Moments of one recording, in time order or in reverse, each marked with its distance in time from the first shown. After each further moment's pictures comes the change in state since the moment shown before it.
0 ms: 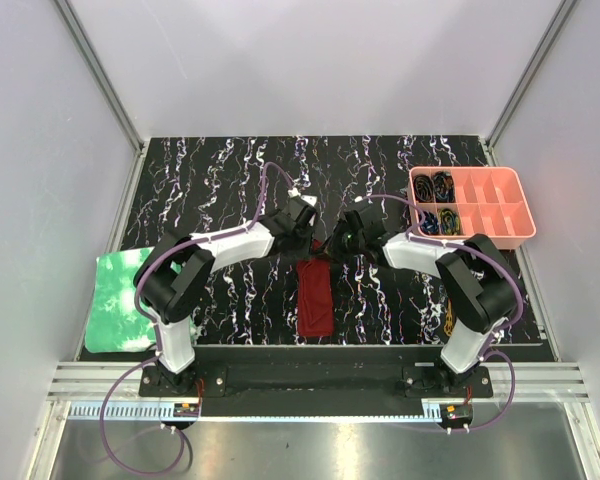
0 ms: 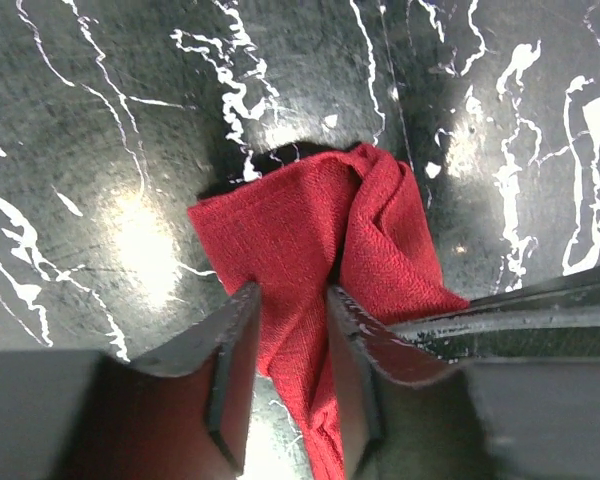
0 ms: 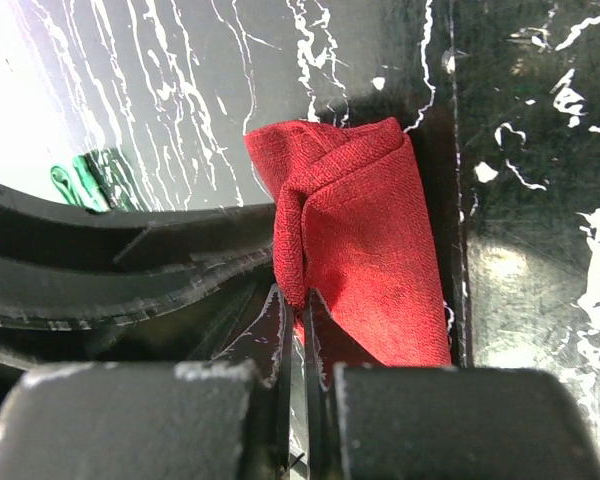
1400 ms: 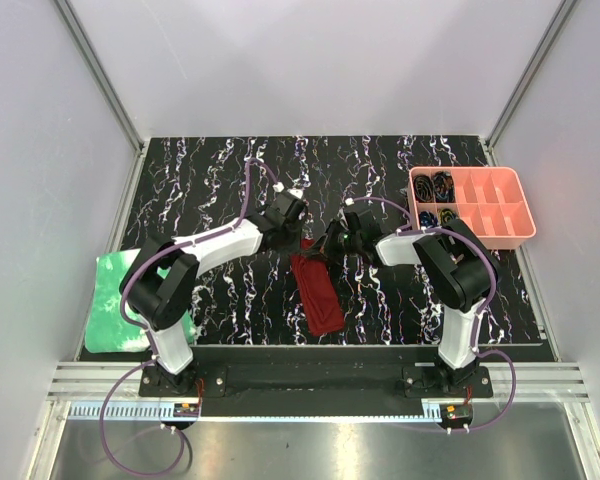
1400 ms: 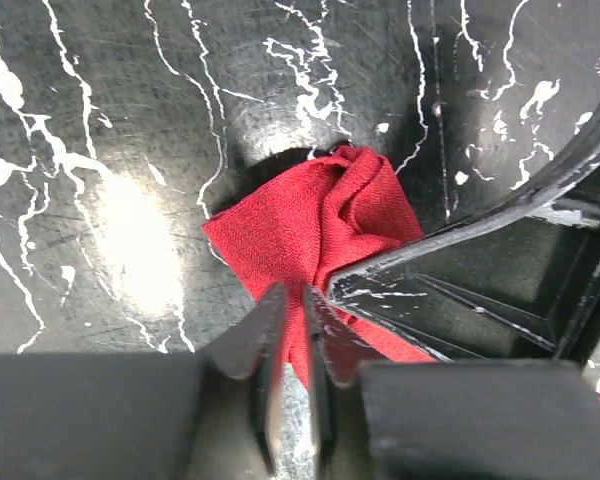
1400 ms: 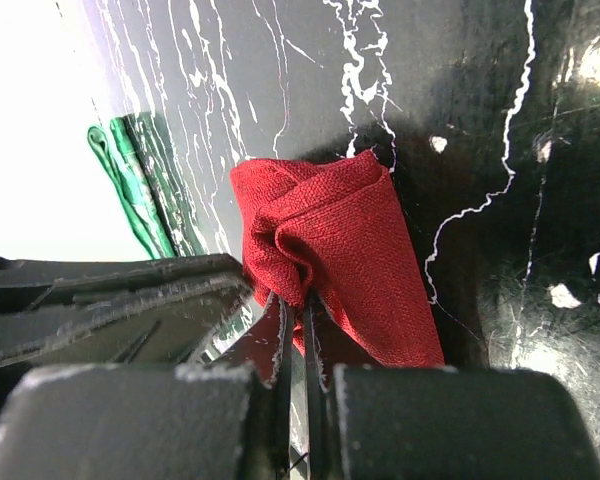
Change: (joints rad) left arm 0.038 -0.081 -0.014 -0.062 -0.030 -0.051; right arm -0.039 0.180 0.005 0.269 -0.209 -0.002
